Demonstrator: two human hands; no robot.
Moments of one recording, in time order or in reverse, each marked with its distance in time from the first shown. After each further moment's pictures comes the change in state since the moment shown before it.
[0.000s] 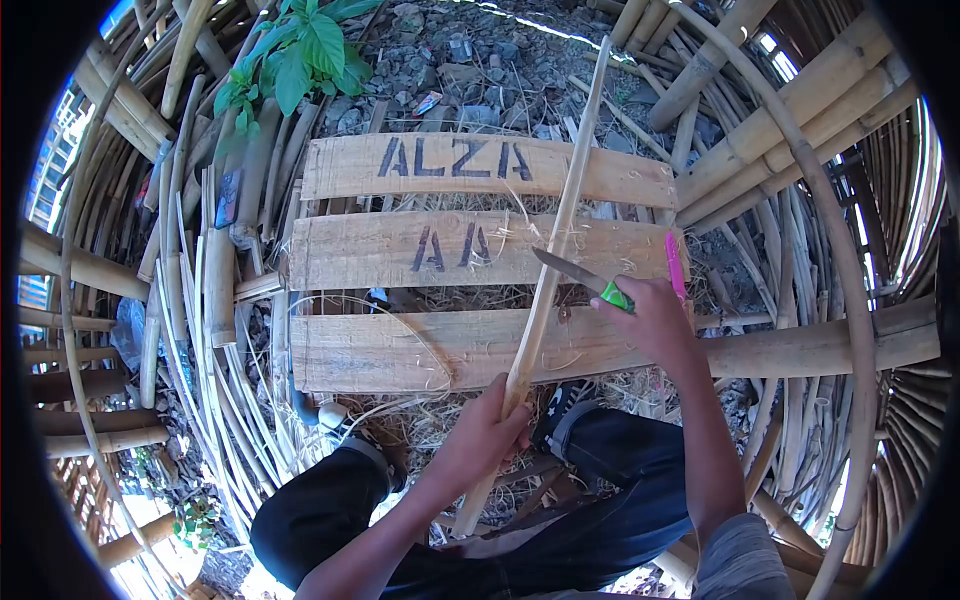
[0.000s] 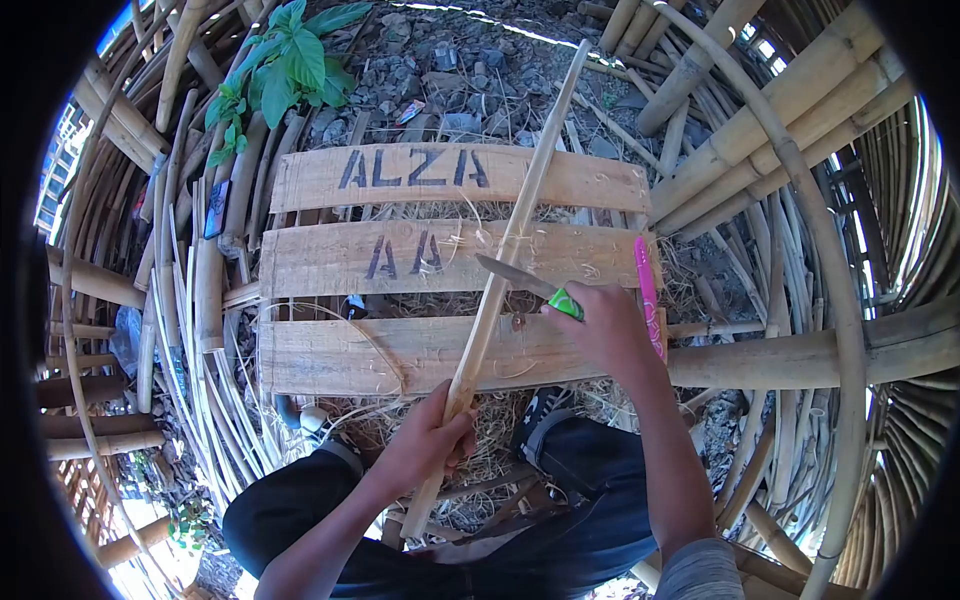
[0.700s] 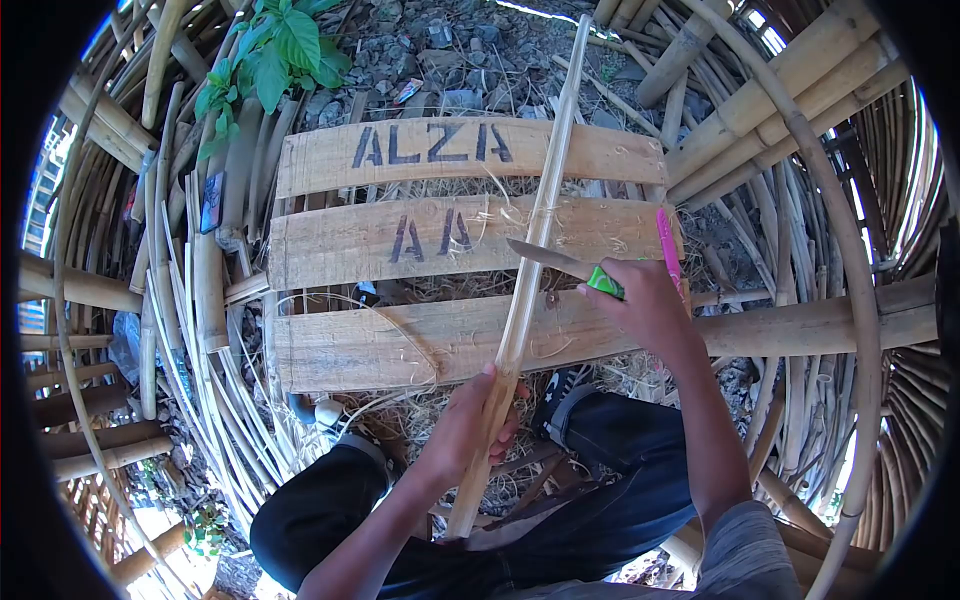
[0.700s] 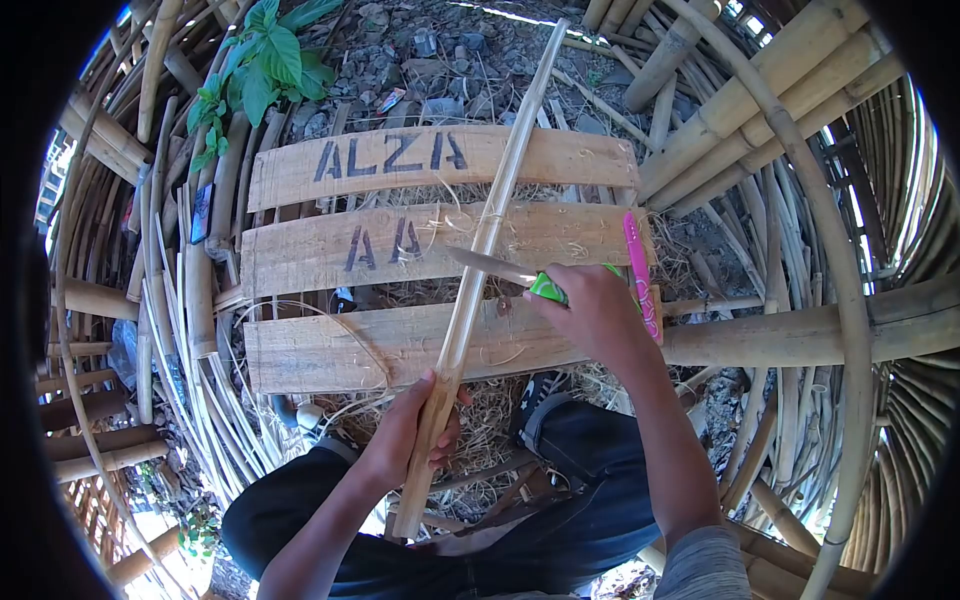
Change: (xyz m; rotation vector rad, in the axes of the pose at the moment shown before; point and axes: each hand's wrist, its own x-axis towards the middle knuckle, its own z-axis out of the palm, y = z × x) left_hand 0.004 -0.006 -0.003 -0.460 -0.117 -0.119; right_hand -0.001 0.005 0.004 0.008 0.033 -0.092
